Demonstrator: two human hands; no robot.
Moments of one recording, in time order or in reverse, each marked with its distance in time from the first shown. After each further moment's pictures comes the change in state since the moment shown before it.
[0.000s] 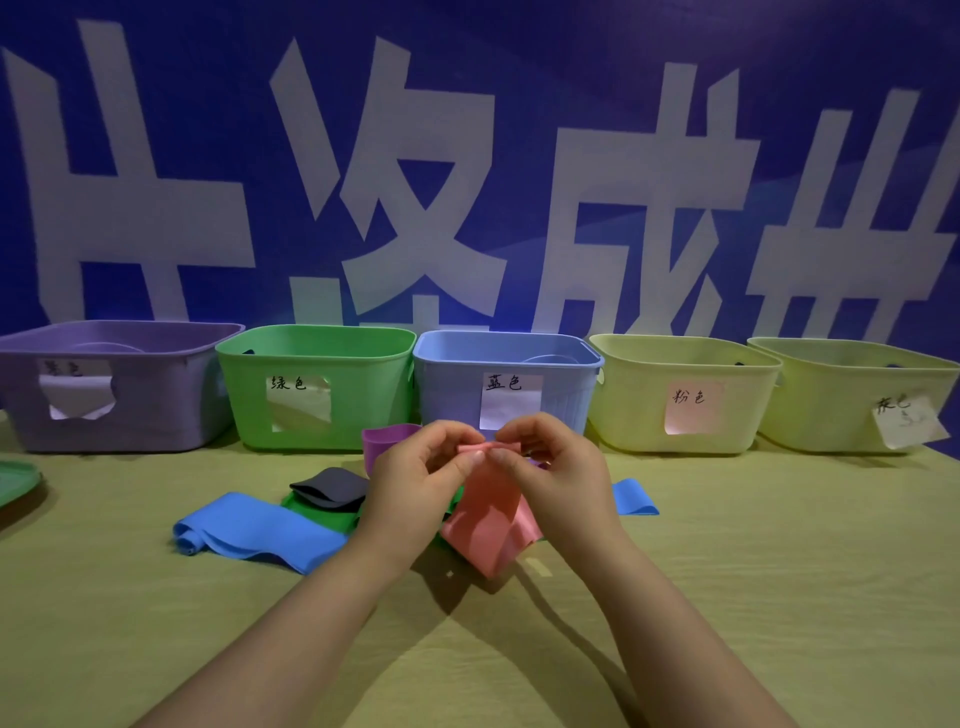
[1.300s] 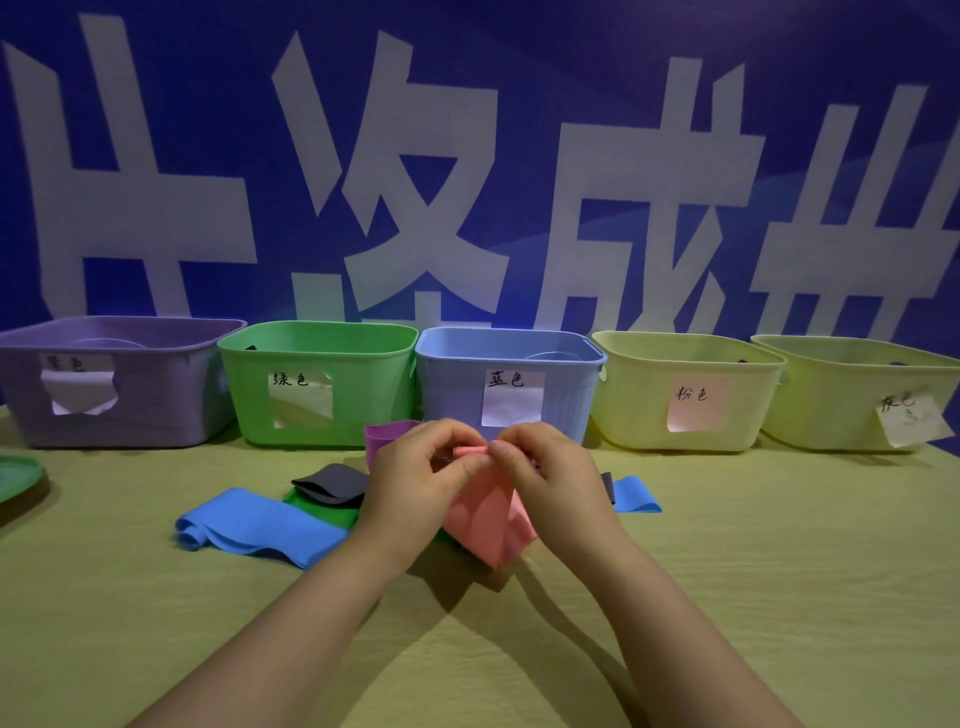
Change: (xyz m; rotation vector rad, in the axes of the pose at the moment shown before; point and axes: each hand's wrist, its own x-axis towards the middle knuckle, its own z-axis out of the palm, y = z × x) left_hand 0.003 -0.009 -0.004 0.153 -0.002 0.094; right_hand -0.001 -0.003 -0.001 -0.229 -0.165 -0.024
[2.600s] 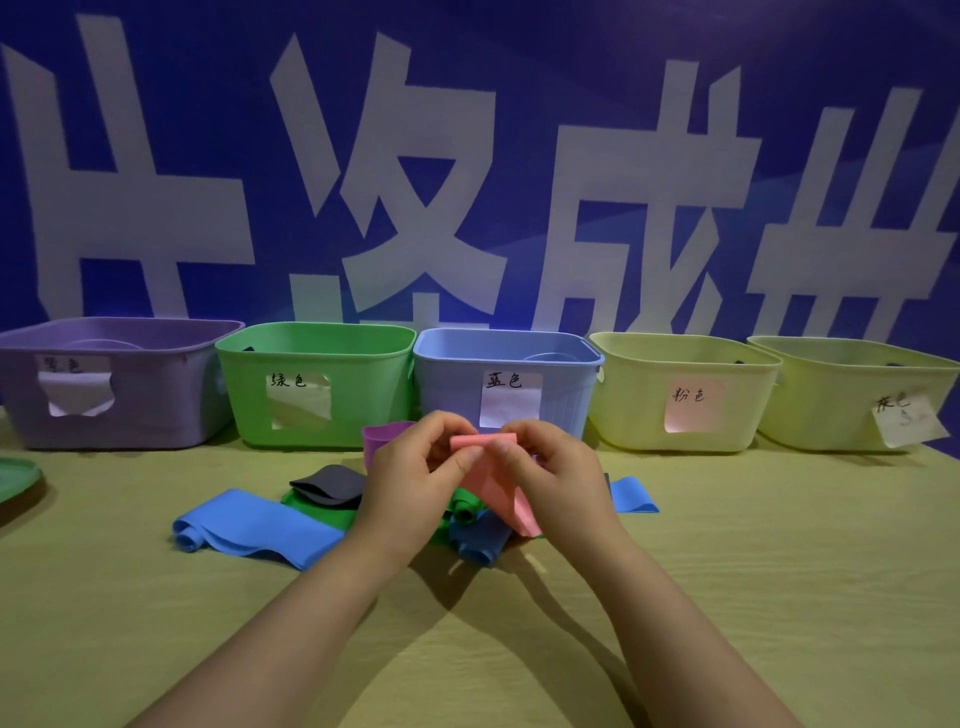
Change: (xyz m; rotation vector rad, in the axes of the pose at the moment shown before) left_hand -0.002 0.008 -0.002 0.017 -0.013 -0.009; right_hand -0.002 -0.002 -0.003 0.122 0.047 0.048
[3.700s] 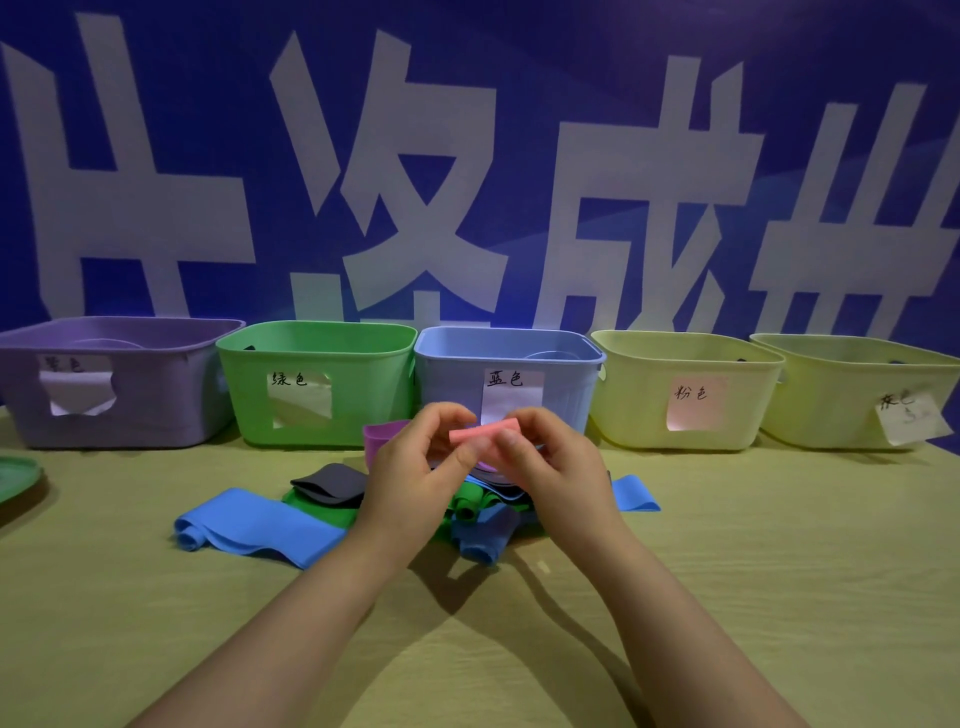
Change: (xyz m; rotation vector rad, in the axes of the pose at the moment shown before) left_hand 0.000 0.001 0.000 -0.110 0.011 -0.003; right_hand 0.001 0.002 0.001 0.112 0.038 -0.031
